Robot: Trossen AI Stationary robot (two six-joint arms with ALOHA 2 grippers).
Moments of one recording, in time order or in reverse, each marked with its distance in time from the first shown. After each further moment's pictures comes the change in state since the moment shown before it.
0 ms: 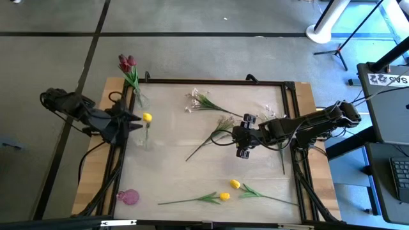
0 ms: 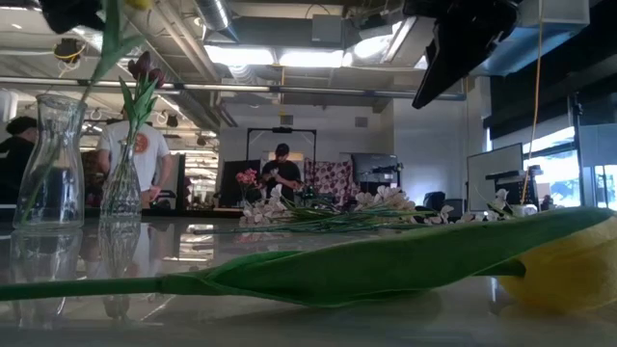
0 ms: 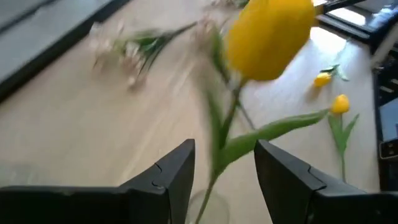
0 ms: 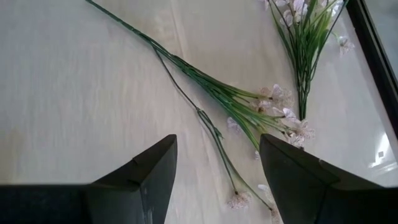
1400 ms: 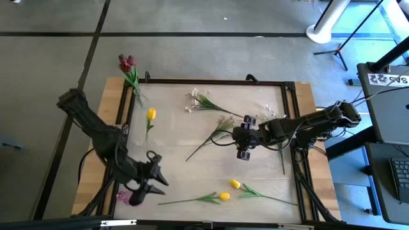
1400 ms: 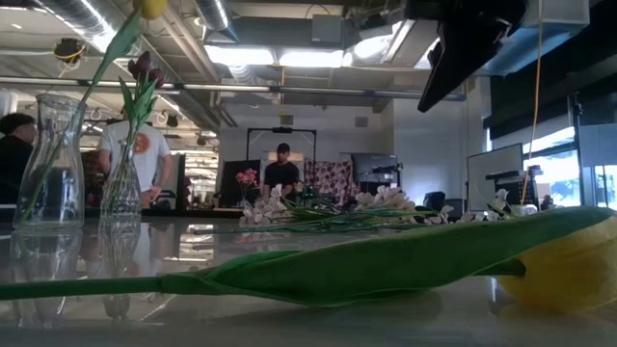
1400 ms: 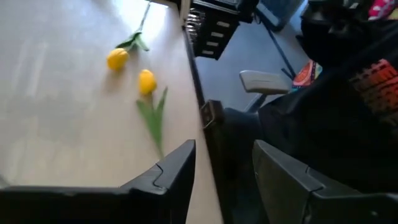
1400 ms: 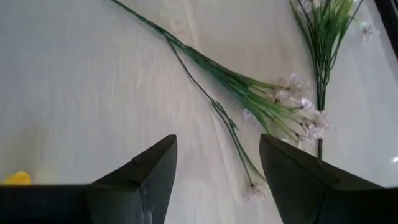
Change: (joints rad) left arm -0.338 0.642 -0.002 0.897 0.246 0.126; right arm 0.000 0.000 0.000 -0.017 -0.060 0.039
